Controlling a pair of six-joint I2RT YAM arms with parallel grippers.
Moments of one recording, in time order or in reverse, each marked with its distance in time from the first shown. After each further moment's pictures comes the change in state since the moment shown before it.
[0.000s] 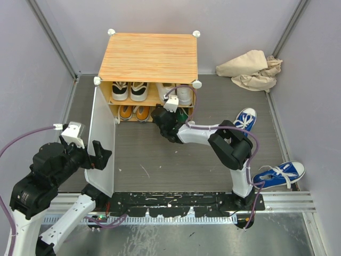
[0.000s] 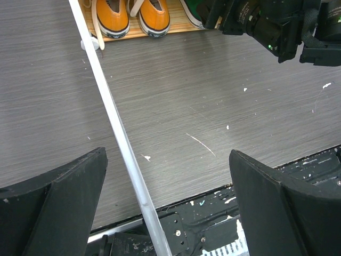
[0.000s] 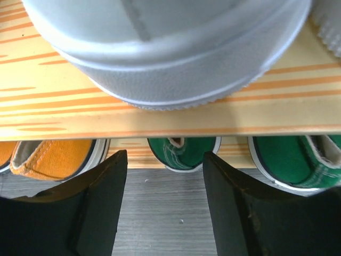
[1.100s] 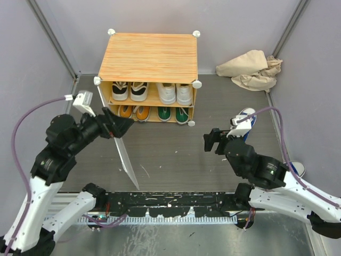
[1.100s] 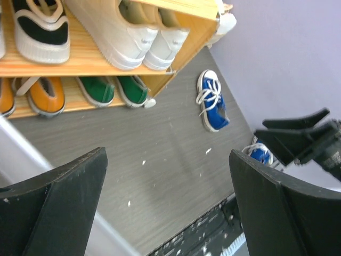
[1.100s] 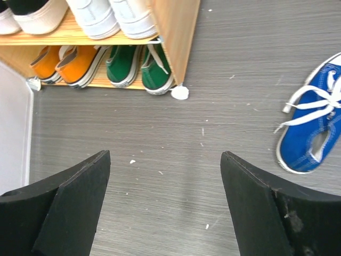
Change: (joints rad) left arm 0.000 0.207 0.001 0.475 0.230 -0.296; right arm 0.198 -1.326 -0.412 -0.809 0.051 -0.098
